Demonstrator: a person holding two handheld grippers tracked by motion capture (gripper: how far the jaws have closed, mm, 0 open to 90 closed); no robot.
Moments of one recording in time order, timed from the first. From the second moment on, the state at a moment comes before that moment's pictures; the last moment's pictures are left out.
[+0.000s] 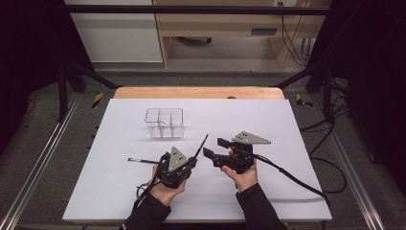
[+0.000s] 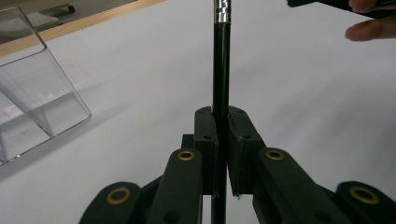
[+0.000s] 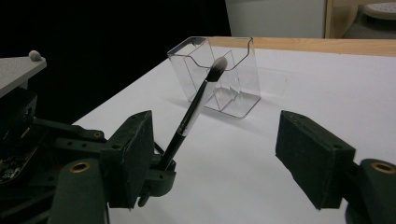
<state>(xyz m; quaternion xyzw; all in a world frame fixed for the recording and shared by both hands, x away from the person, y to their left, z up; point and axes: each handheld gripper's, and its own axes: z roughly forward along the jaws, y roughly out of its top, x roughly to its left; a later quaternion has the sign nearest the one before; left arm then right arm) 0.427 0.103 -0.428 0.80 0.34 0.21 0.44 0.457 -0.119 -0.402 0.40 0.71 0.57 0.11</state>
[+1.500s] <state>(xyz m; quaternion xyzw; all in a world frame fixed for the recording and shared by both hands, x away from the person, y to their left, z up) 0.419 0.085 -0.428 0.79 0.36 0.20 0.46 0.460 -0.112 -0.407 0.43 0.68 0.60 0.06</state>
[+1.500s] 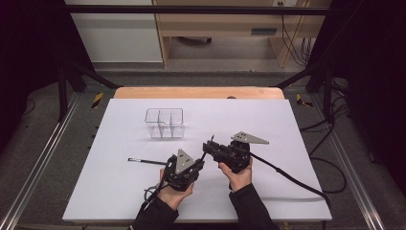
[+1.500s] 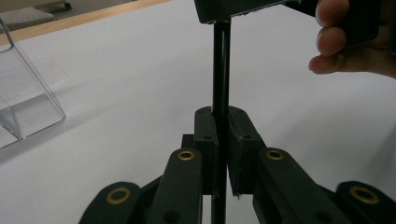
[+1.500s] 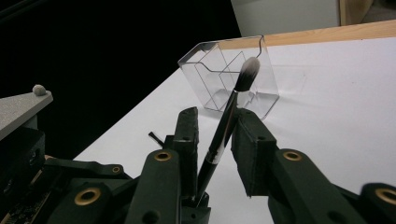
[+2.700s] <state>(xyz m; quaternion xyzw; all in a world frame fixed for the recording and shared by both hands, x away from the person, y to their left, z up) 0.419 0.082 -0.423 0.80 0.34 0.19 0.46 0.455 -0.112 -0.406 0.39 0.69 0.61 0.05</state>
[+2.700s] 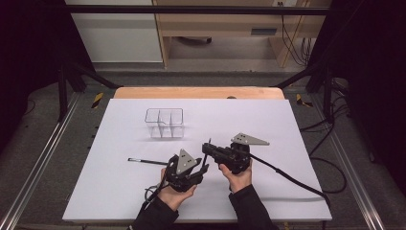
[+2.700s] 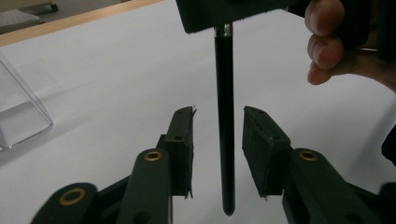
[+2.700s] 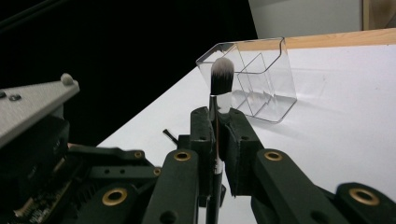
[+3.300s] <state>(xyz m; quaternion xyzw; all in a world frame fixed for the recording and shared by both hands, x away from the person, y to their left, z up) 0.424 0.074 -0.409 0.79 0.33 0.19 0.47 0.452 -0.112 -0.406 0.37 0.69 0.62 0.05</state>
